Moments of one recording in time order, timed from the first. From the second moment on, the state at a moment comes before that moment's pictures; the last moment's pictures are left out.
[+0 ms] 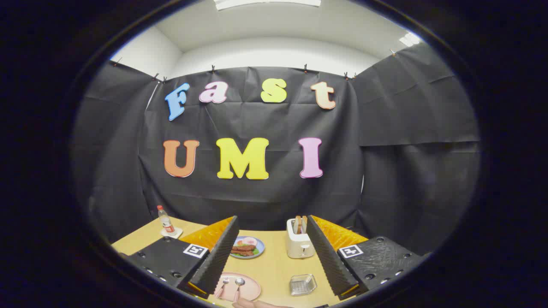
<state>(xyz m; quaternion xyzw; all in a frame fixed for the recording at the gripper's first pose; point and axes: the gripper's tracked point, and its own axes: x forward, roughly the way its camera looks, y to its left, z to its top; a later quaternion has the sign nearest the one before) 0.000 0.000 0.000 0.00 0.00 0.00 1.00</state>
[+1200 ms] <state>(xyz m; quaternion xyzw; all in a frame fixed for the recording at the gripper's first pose) 0.034 0.038 -0.070 -0.03 0.05 0.04 1.00</state>
